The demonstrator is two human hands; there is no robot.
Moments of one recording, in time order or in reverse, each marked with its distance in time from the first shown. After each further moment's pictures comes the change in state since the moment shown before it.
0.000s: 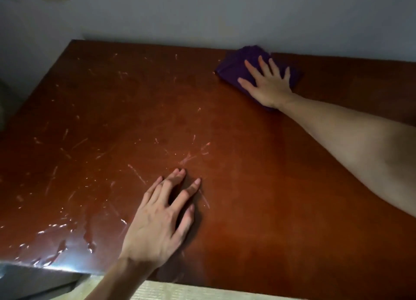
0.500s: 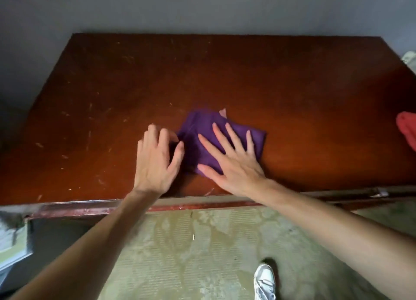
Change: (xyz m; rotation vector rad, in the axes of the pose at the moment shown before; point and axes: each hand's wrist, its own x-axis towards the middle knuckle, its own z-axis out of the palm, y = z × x) left_hand -0.040 -0.036 -0.033 -0.114 0.346 -0.032; right_hand -0.329 -0.160 0.077 -0.030 0.070 -0.188
